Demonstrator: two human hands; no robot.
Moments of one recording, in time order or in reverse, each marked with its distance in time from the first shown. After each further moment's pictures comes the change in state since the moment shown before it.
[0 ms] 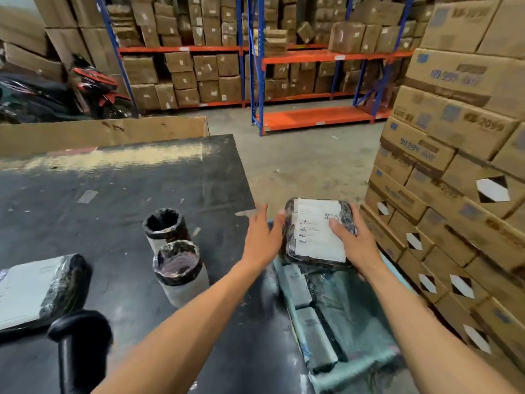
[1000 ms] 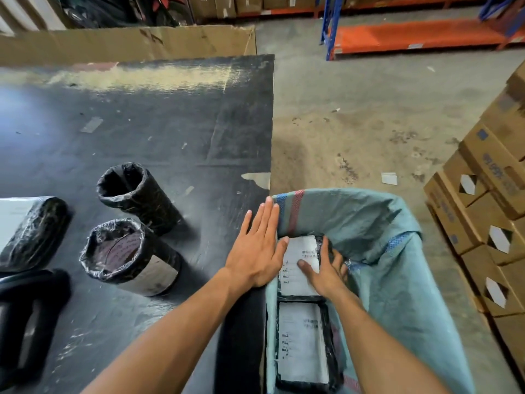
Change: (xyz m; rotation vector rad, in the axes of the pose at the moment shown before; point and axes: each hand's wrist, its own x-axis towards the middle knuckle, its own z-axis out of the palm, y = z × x) left_hand 0.037 -0.104 0.057 0.877 -0.119 0.059; right_hand 0.087 0.236 0.056 -0.794 -0.566 0.360
